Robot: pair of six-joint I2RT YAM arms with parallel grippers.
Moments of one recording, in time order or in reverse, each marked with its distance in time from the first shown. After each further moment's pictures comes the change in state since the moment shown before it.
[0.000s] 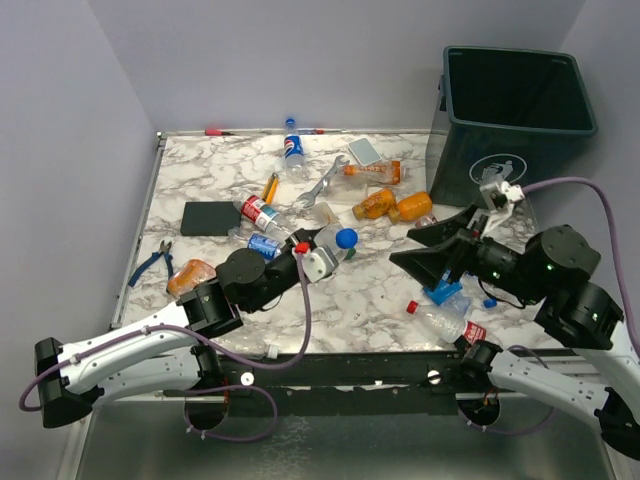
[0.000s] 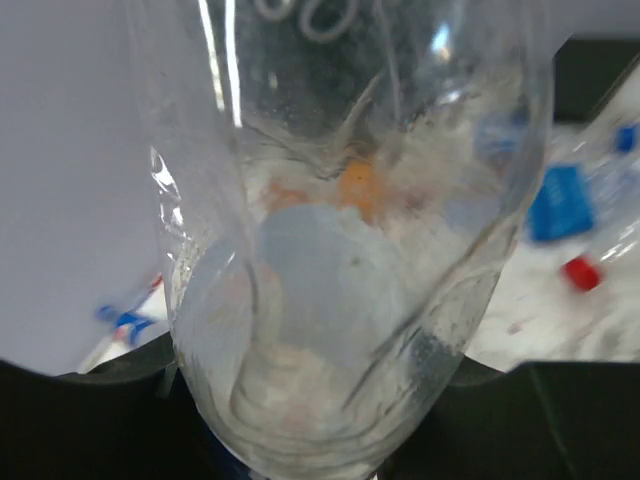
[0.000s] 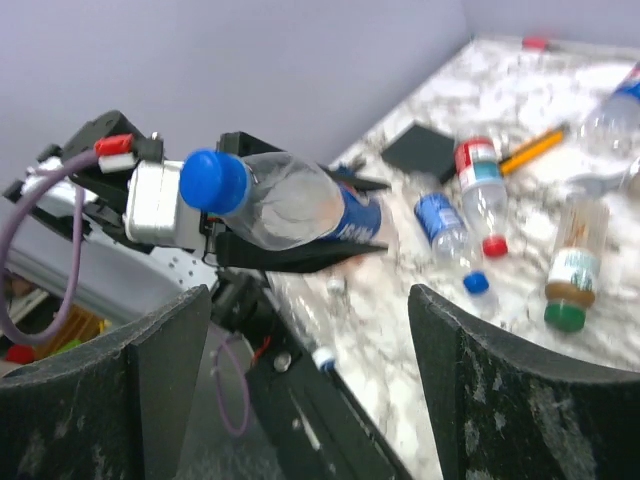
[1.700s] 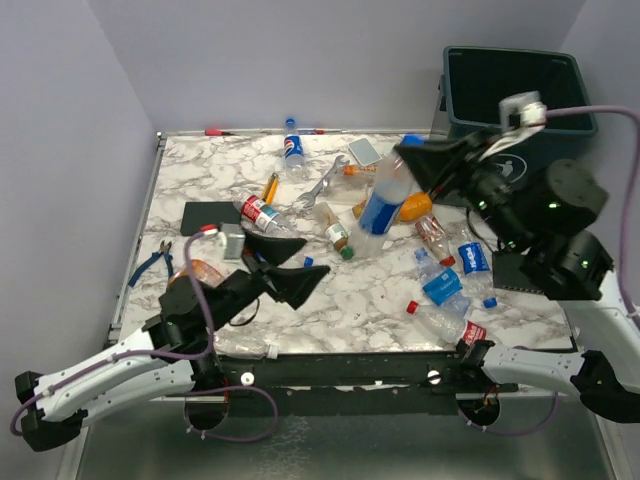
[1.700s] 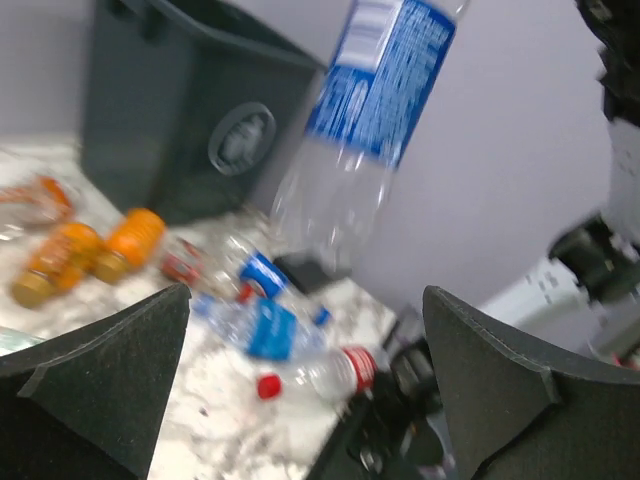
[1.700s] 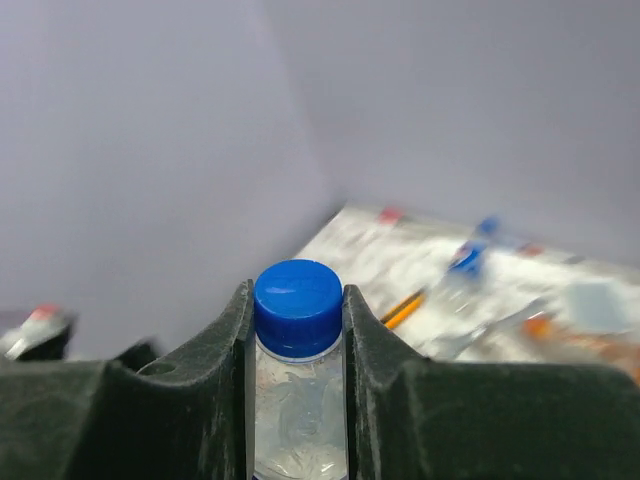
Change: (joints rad) left arm 0.024 -0.214 -0.117 0.138 0.176 -1.054; right arm 0.004 0.261 0.274 0.164 0.241 -0.143
